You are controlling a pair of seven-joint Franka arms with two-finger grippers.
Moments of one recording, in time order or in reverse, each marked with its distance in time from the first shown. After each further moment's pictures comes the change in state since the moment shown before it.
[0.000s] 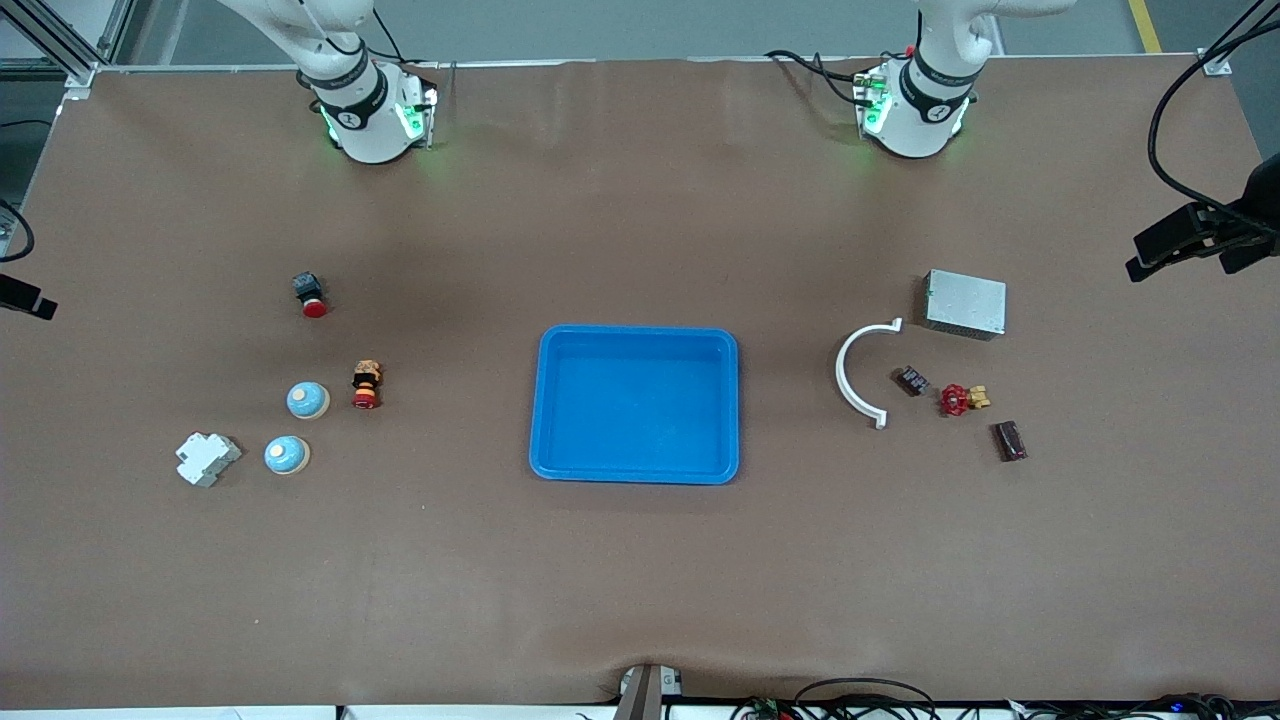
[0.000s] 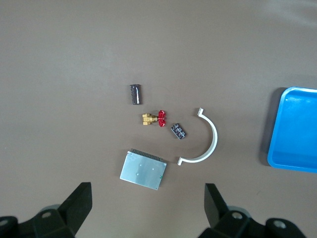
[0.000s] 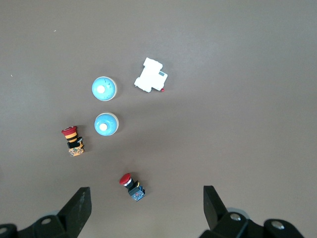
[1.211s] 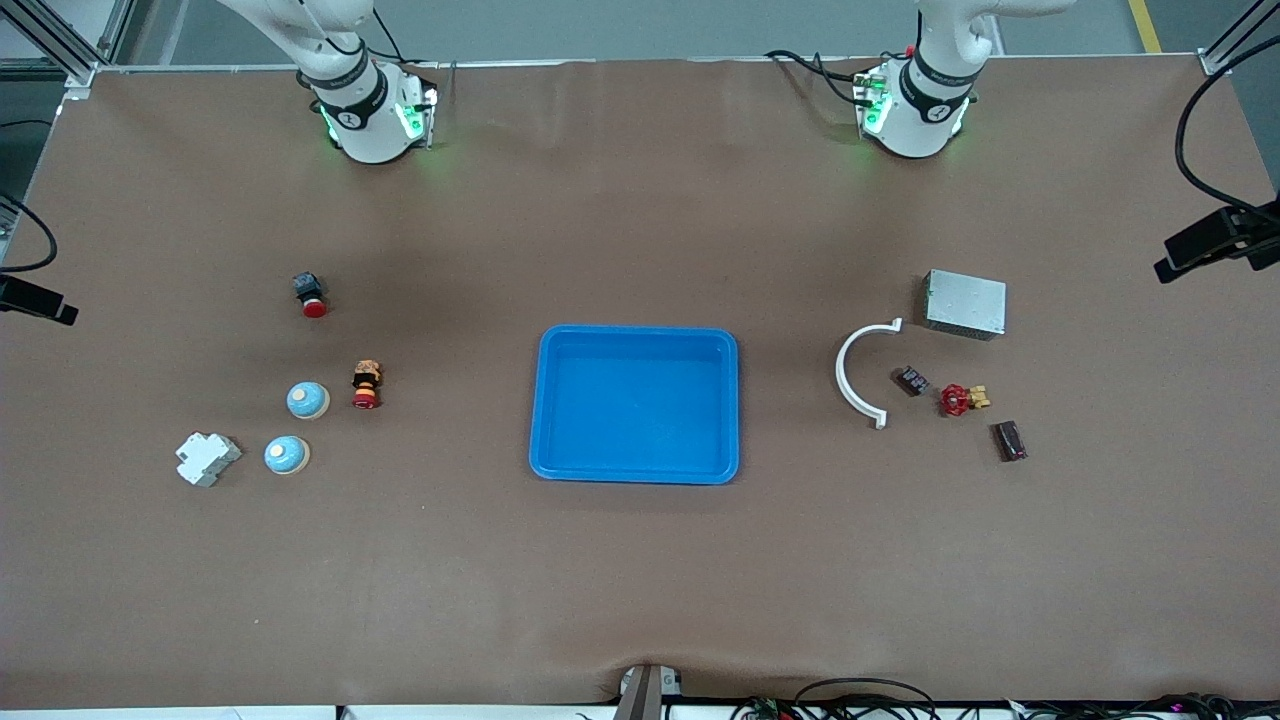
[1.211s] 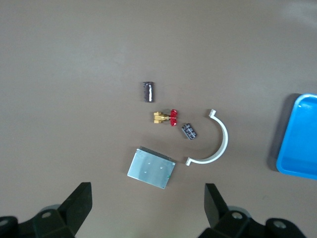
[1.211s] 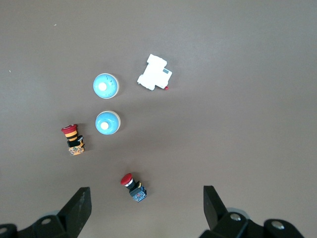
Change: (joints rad) left arm 0.009 0.009 0.065 -0.004 0.002 -0.007 0.001; right arm 0.001 0.000 0.011 -0.037 0.000 0.027 0.000
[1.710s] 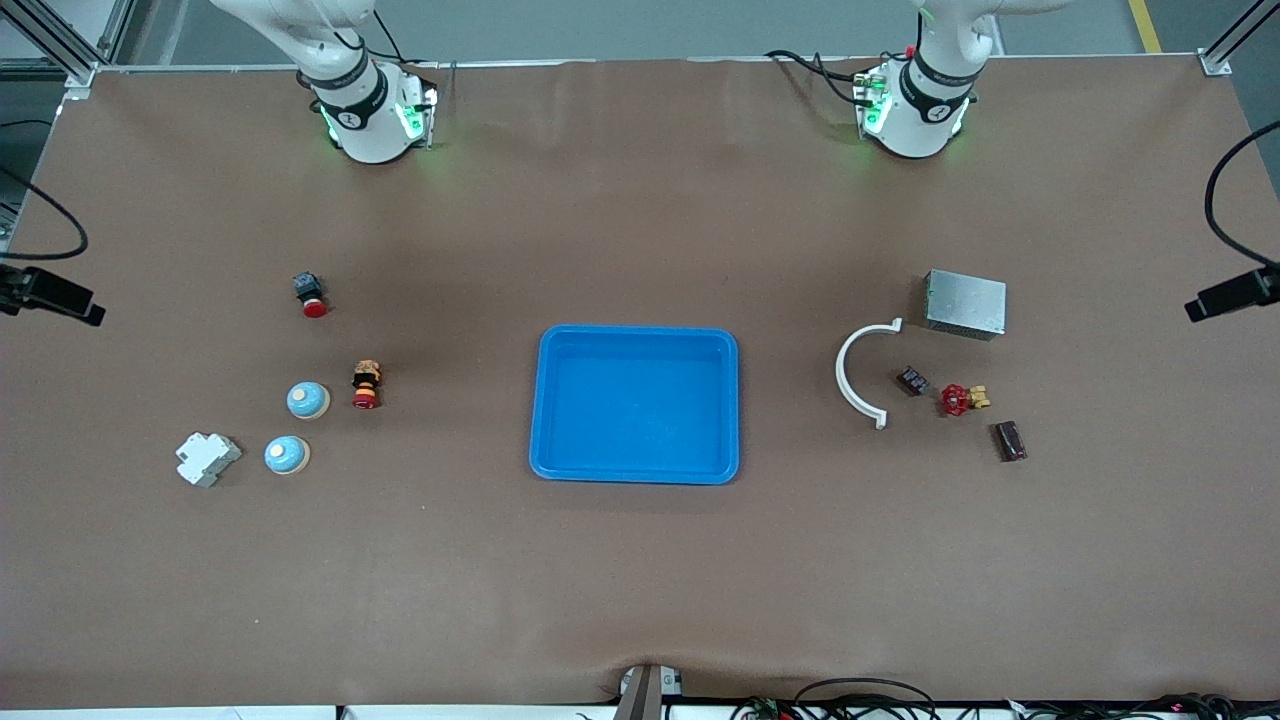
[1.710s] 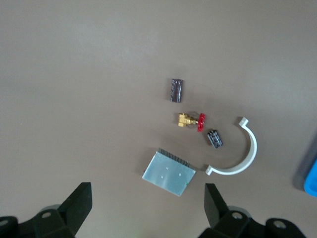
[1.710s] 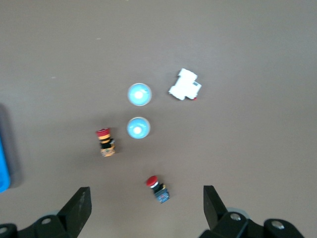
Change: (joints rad) left arm 0.087 0.117 0.020 -0.008 0.000 0.051 0.009; right arm 0.149 -0.031 0.018 0.101 0.001 -0.081 0.108
